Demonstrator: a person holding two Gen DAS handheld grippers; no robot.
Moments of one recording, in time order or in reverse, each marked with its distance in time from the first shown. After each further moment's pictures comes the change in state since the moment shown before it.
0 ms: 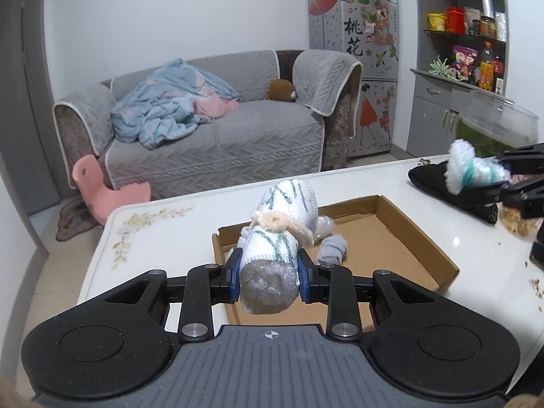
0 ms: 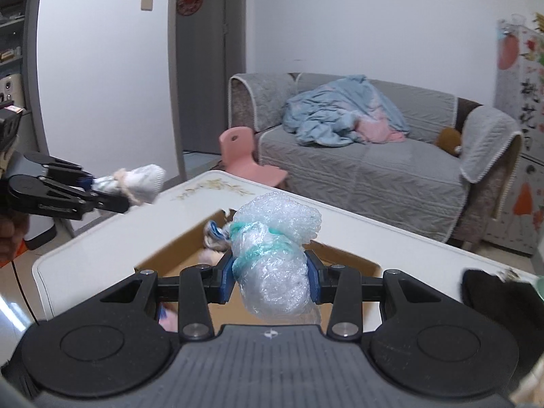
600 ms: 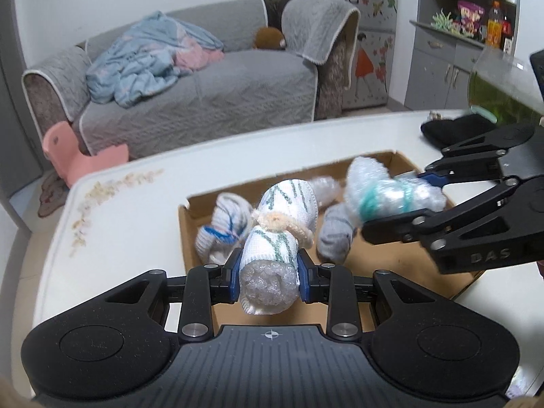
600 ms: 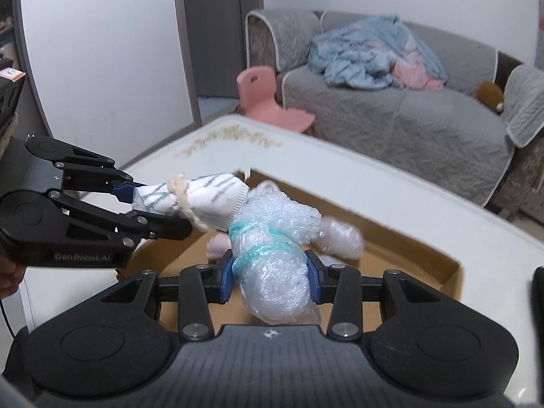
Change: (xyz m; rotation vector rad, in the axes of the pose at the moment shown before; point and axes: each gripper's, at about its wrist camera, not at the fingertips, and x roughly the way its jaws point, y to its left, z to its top) left arm 0.097 -0.005 -0.009 0.038 0.177 -0.028; right arm 0.129 0.018 0.000 0.009 0.225 0.064
